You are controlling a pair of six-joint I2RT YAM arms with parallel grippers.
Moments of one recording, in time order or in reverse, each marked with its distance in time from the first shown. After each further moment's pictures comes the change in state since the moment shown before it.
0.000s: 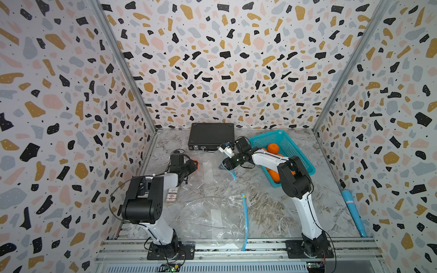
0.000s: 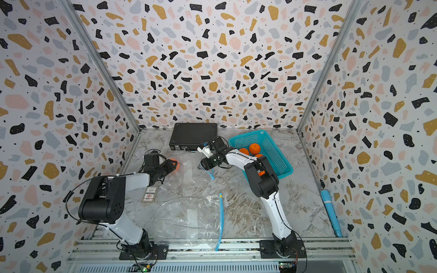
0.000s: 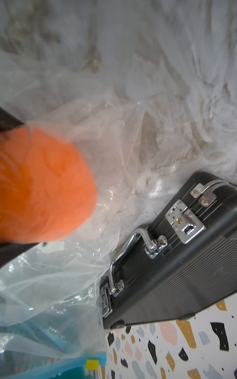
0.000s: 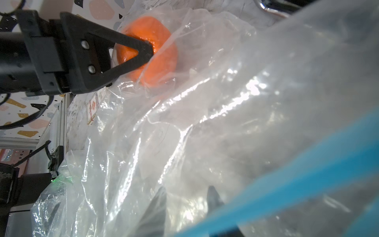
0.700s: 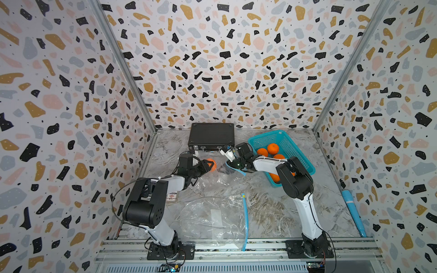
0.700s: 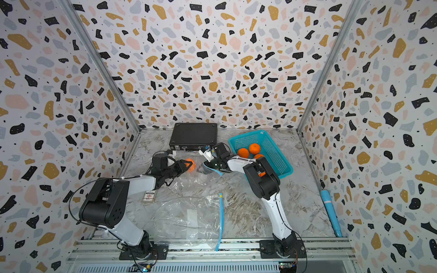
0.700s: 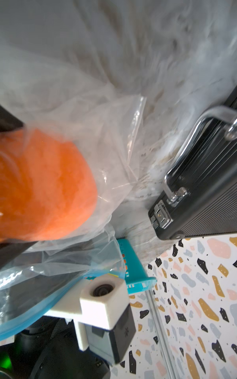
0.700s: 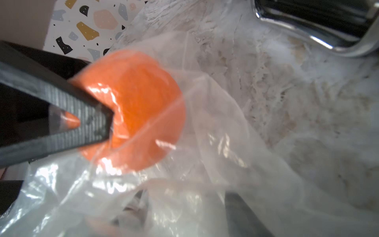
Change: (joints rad) left arm -0.146 -0.045 -0.037 0.100 0.223 -0.086; right arm 0.006 -0.049 -0.226 0.341 0.016 0.045
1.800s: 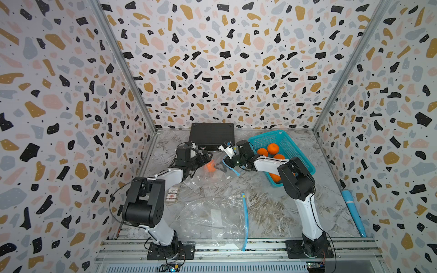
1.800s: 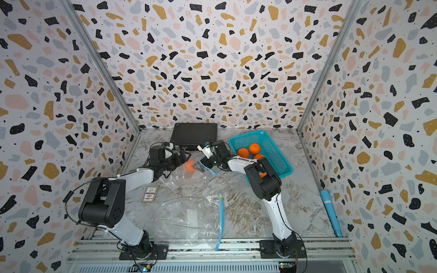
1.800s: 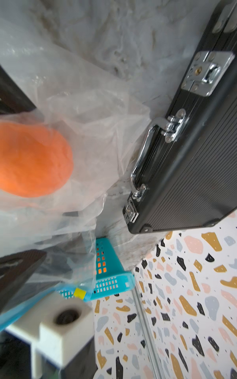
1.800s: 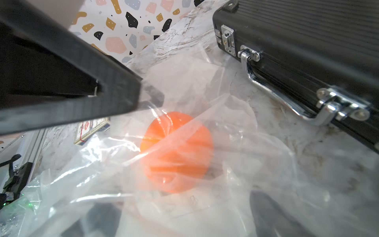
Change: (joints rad) left arm 0.045 0.053 0.180 -0.155 -0.039 0.075; right arm 0.004 -0.003 0.025 0.114 0.033 -0.028
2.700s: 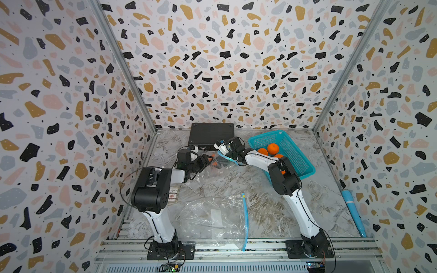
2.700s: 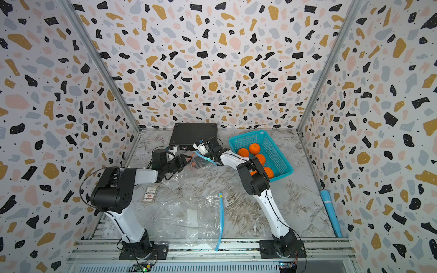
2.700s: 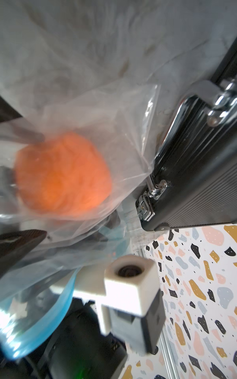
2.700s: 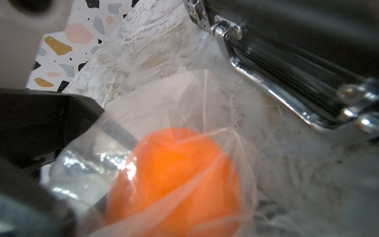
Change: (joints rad) left arm 0.022 0.108 -0.055 0.217 0.217 -0.098; right arm 0.003 0.253 0.417 -0.318 0.062 0.038
